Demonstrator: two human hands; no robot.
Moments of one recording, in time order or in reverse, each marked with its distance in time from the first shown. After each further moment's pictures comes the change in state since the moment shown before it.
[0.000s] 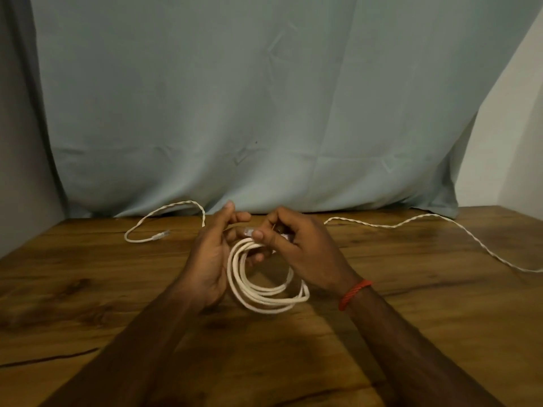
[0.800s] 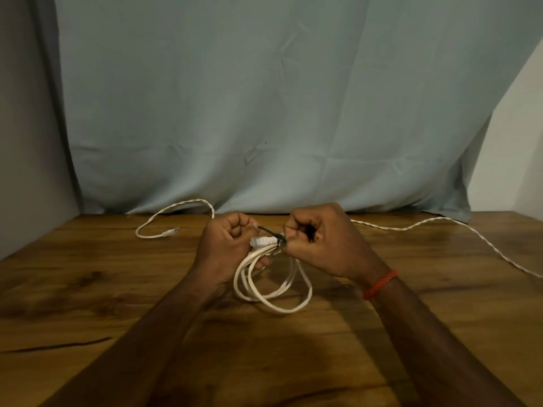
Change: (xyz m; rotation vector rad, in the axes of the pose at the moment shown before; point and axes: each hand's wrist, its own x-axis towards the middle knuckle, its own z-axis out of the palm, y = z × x) left_hand -0.004 -0.003 0.001 0.471 0.131 0.252; right_hand 0.002 -0.005 -0.021 -0.087 -0.070 -0.031
